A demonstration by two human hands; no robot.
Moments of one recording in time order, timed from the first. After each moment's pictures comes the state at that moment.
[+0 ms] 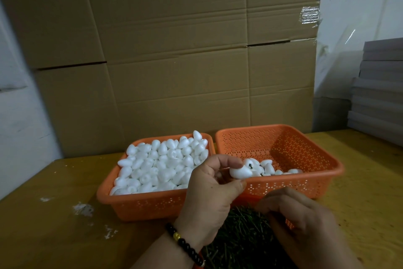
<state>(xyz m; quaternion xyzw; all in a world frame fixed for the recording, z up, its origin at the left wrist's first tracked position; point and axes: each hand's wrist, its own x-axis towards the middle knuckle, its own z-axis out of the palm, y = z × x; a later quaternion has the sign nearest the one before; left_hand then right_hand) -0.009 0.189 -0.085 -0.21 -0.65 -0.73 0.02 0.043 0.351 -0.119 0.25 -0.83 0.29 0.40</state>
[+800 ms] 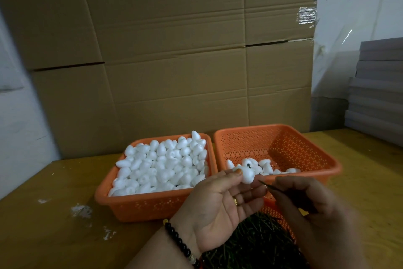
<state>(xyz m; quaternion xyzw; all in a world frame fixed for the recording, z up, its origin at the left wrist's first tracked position) -0.007 0.191 -0.079 -0.11 -0.45 -0.84 -0.29 0.037 0.350 -0.126 0.14 -0.75 0.42 0.49</state>
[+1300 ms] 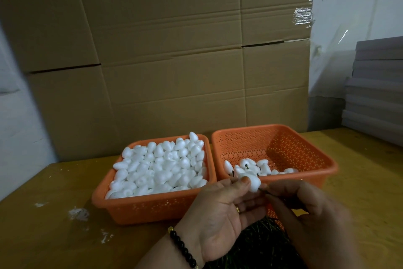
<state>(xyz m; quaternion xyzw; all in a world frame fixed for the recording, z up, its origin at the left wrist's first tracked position) -0.002 0.198 -0.088 -0.11 -0.48 -0.82 -0.28 0.036 0.354 -0.129 0.13 -0.77 0.35 0.51</state>
